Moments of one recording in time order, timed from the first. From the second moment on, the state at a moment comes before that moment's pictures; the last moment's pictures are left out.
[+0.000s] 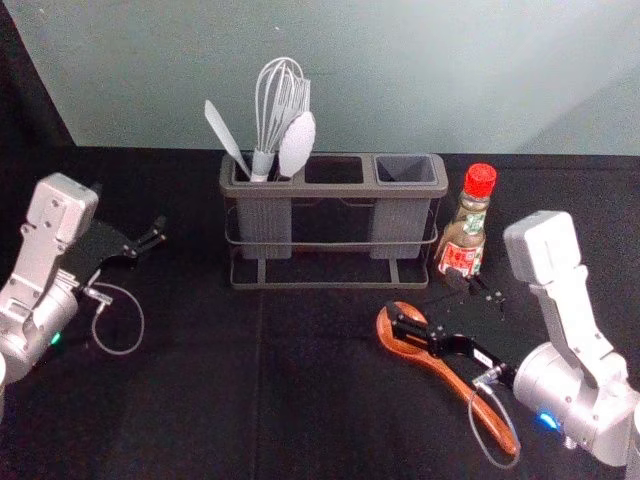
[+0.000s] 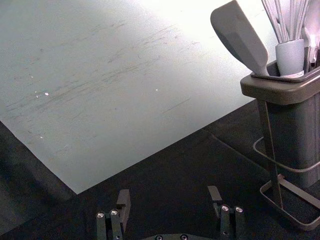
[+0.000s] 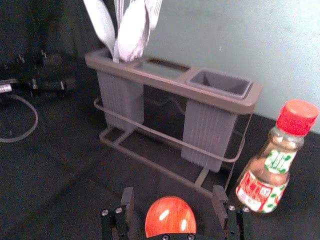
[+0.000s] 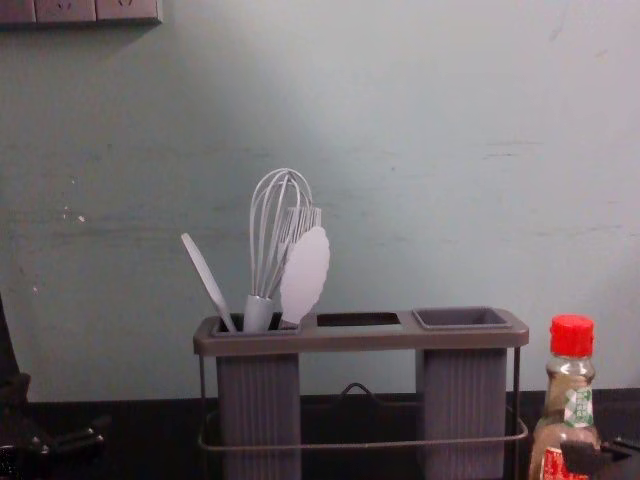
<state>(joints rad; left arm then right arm) -0.20 0.60 0.45 -1.41 -0.25 -0.12 0.03 -0.13 0.36 -0.24 -1.89 0.15 0.33 0.26</state>
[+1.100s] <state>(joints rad) -0.20 0.60 0.45 -1.41 -0.25 -0.12 0.03 0.16 0.37 -0.39 -1.85 0.01 0.96 0.39</state>
